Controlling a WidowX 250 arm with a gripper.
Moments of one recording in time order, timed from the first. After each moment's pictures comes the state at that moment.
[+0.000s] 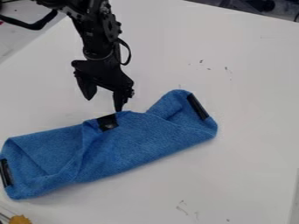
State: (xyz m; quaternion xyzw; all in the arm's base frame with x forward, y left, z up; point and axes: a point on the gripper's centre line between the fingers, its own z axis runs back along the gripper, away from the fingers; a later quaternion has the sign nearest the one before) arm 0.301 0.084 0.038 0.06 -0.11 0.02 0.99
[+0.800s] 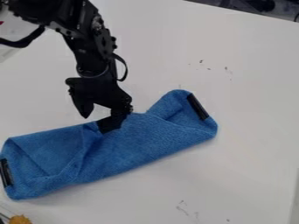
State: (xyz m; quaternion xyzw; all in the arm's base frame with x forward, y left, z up) arm 0.268 0.072 0.034 0.04 -0.11 0.05 0.99
